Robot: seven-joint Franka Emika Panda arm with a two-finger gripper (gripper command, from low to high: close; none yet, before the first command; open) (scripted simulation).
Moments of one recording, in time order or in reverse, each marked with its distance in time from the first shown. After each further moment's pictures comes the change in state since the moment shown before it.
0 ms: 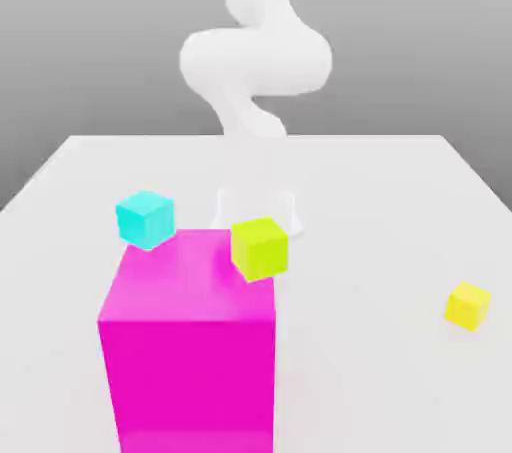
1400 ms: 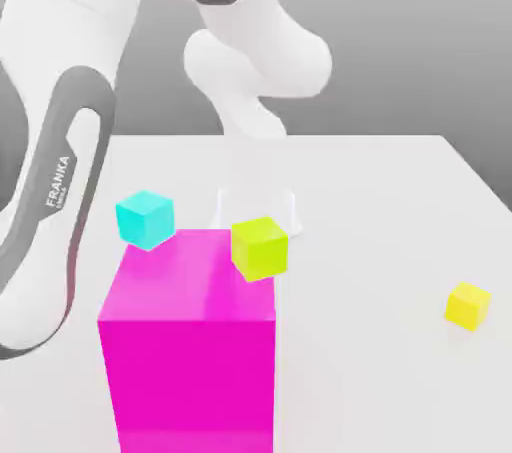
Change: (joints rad) arm -0.315 1.438 -0.216 0.412 0.298 0.244 -0.498
